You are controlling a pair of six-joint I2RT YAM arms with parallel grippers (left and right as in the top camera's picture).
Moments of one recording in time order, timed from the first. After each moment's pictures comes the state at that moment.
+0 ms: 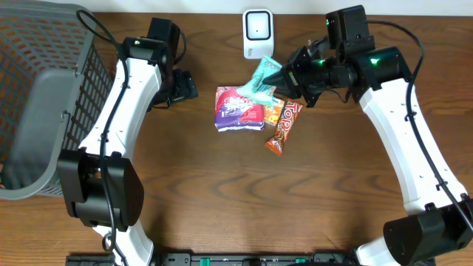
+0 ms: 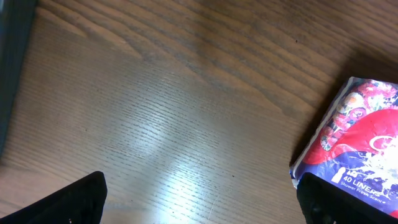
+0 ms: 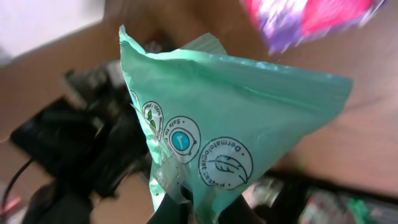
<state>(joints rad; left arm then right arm) -0.17 1.90 1.70 -1.21 -0.09 -0.51 0.28 1.70 1.72 -1.01 -0.79 1.18</state>
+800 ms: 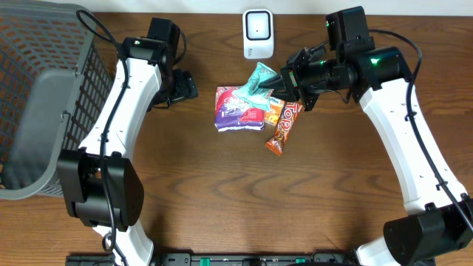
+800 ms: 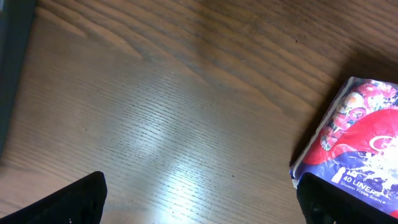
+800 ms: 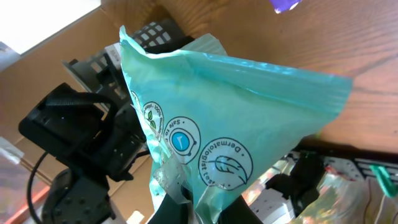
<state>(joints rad) -0.17 1.90 1.70 -1.21 -0.09 -0.51 0.28 1.70 1.72 -1.04 -0.86 1.27</state>
